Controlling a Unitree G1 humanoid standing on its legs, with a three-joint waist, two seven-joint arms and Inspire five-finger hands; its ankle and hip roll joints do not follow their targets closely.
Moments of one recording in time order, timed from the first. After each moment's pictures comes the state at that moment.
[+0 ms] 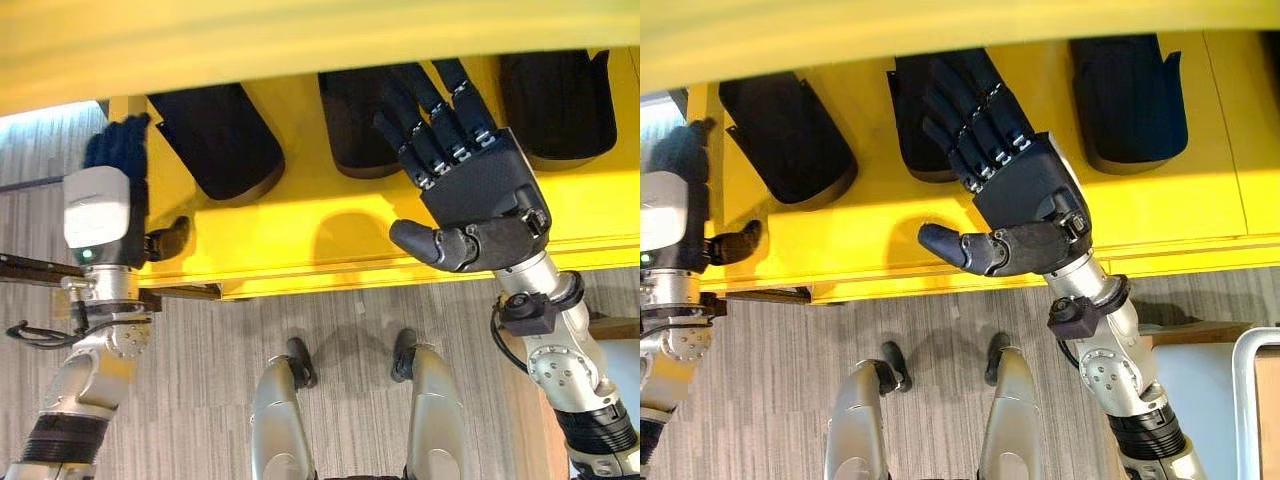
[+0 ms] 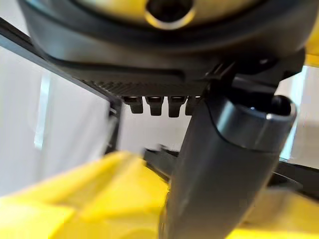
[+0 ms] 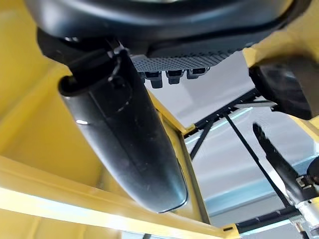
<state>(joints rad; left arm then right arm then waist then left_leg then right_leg) -0.13 0.81 0.03 -0.02 0.60 -0.09 0.48 -0.28 -0.55 0.11 -0.36 1.06 -0.13 0.45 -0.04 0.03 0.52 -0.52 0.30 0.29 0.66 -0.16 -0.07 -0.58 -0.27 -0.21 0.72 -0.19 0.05</state>
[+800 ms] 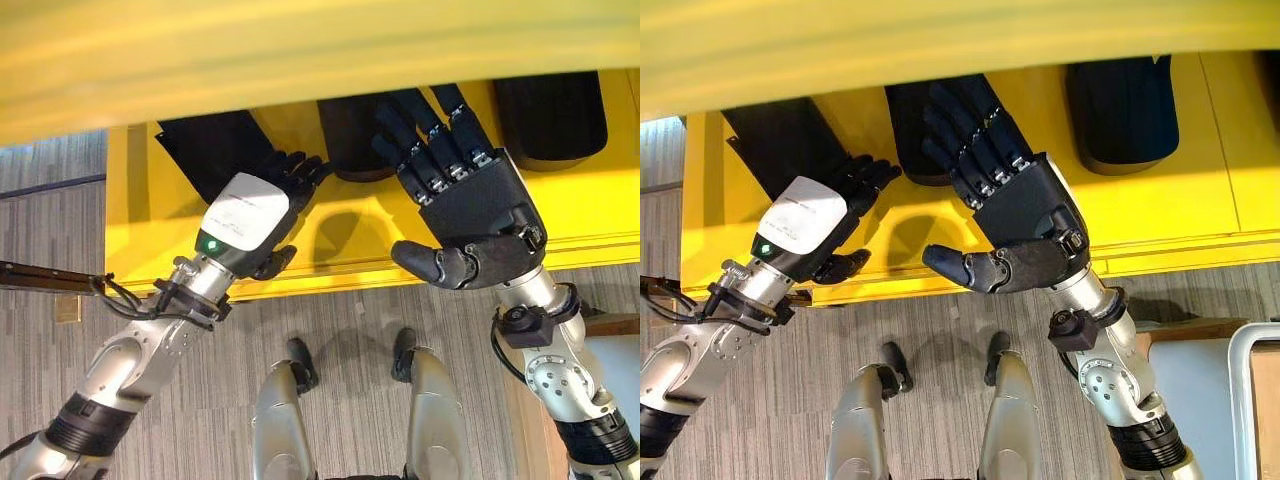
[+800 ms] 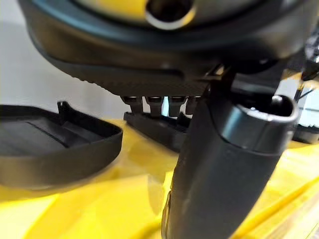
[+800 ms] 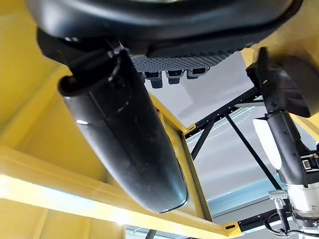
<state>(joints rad) -0.25 0.85 -0.19 -0.24 0.71 -0.16 0.14 -0.24 -0.56 0.12 -0.34 1.06 -0.17 0.49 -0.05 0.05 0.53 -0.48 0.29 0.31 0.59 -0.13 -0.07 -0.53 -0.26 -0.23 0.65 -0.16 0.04</state>
